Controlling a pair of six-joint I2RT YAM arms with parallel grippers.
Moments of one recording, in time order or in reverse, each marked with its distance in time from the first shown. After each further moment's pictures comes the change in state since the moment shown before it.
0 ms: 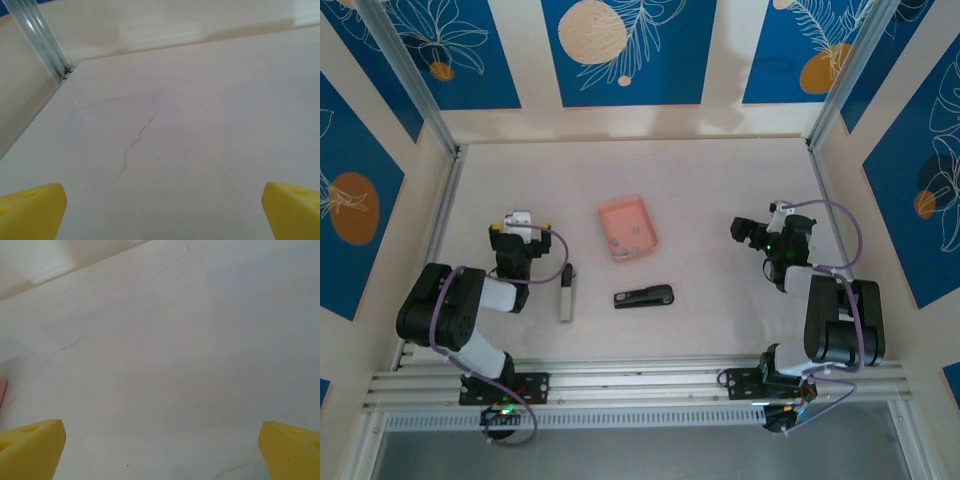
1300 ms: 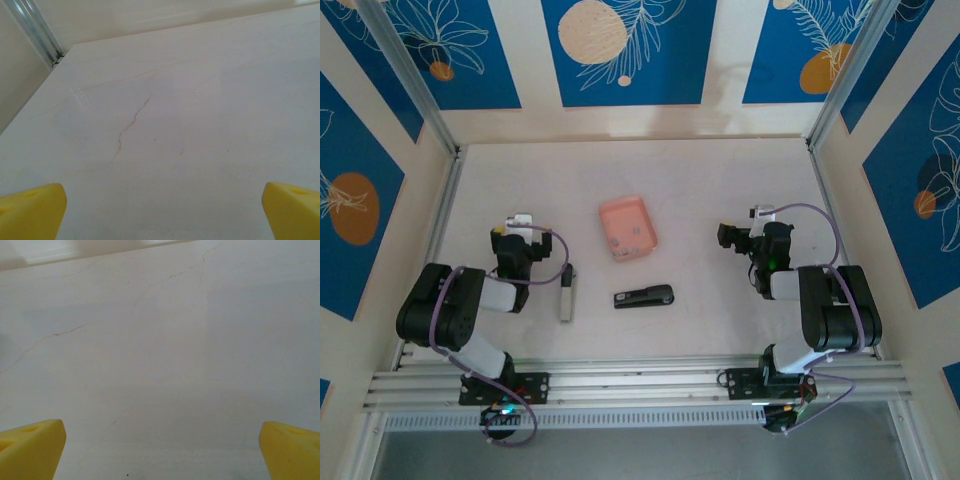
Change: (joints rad) left arm 0.000 0.000 0.000 -0.053 0.008 -0.007; right arm 0.151 0.074 -0.082 0.233 0.198 -0.106
